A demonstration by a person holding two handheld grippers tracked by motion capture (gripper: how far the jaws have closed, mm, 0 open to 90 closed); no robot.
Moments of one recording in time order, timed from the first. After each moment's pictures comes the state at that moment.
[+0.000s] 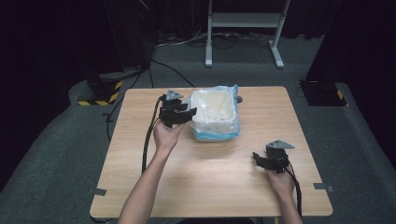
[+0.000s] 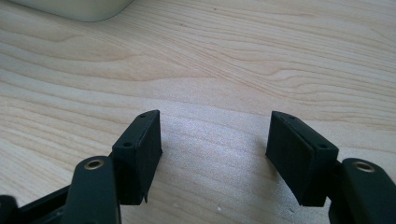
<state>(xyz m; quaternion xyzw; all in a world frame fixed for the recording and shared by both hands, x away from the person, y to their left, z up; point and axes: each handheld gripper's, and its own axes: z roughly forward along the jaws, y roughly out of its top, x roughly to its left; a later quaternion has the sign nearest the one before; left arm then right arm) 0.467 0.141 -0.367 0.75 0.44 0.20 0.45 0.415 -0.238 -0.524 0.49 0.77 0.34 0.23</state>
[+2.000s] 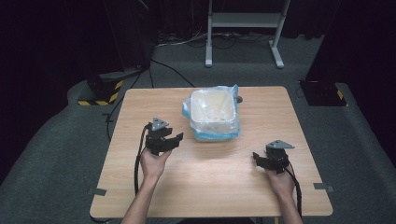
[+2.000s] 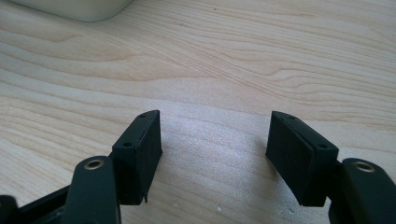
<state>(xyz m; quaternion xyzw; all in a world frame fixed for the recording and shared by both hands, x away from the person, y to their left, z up) 0.404 0.178 -0.425 0.74 0.48 0.20 0.42 0.415 -0.238 -0.524 0.49 0.77 0.34 0.23</state>
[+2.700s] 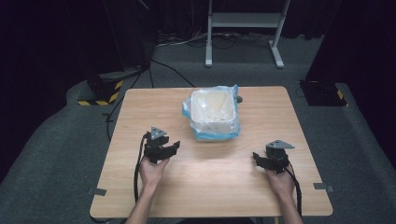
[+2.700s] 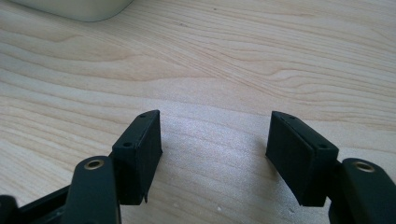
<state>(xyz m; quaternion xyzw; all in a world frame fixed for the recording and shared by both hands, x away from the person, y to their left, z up) 0.394 0.185 -0.457 0.74 0.51 0.20 0.39 0.415 -0.238 -0.524 0.49 0.77 0.34 0.23</state>
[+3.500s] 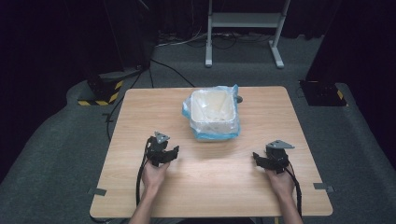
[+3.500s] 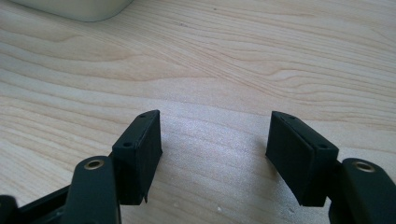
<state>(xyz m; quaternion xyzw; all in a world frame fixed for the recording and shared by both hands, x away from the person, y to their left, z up) 0.404 0.180 -0.491 0.75 0.52 0.22 0.33 0.415 -0.238 -0.524 0.49 0.77 0.34 0.23</state>
